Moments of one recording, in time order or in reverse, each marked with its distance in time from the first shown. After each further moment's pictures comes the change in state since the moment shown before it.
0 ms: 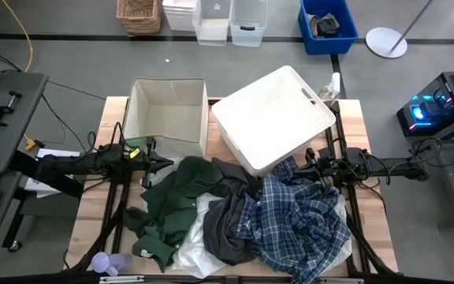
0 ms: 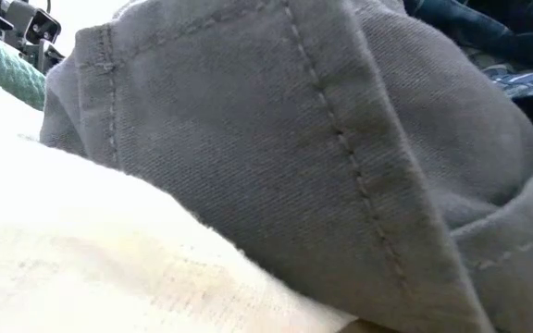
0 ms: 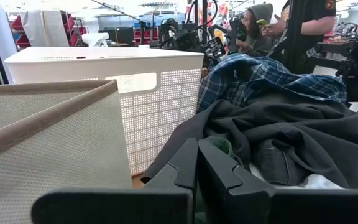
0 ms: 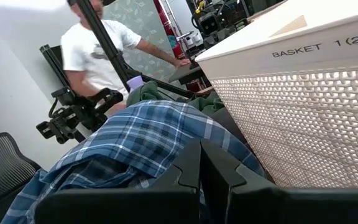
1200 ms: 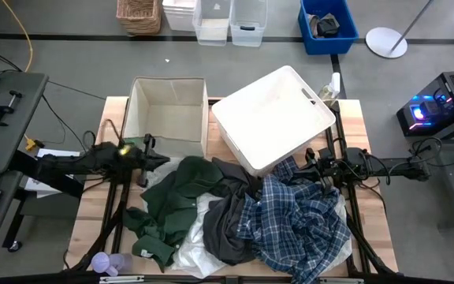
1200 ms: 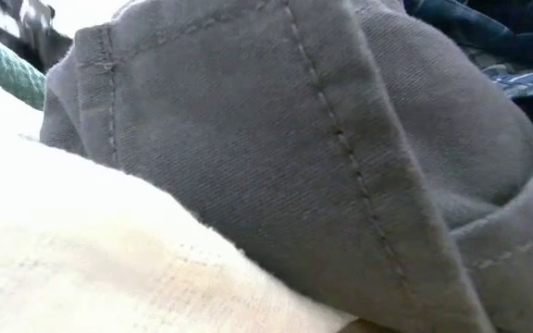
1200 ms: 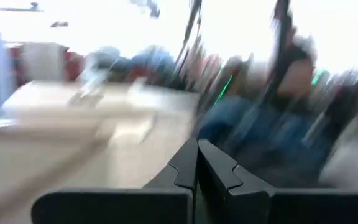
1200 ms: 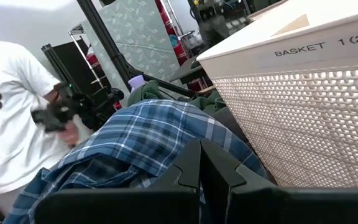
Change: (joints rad) left arm -0.008 0.022 -0.001 0.307 0.056 -0.191; right arm 0.000 0.000 0.000 0.000 -0.006 0.000
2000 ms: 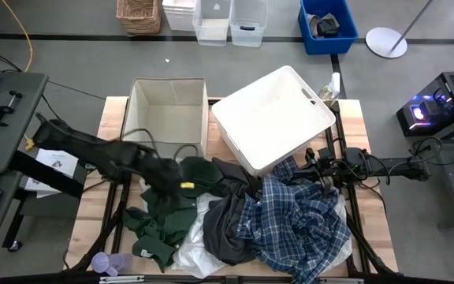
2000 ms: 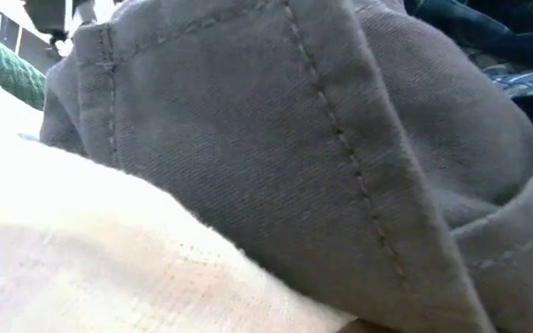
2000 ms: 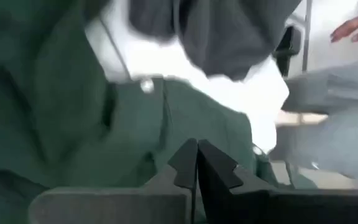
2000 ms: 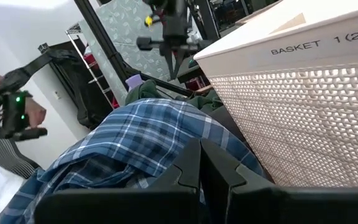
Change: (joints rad) left arm -0.266 1.173 0.949 -1.095 0.243 -0.467; right arm 0.000 0.006 0.000 0.000 0.007 0.000
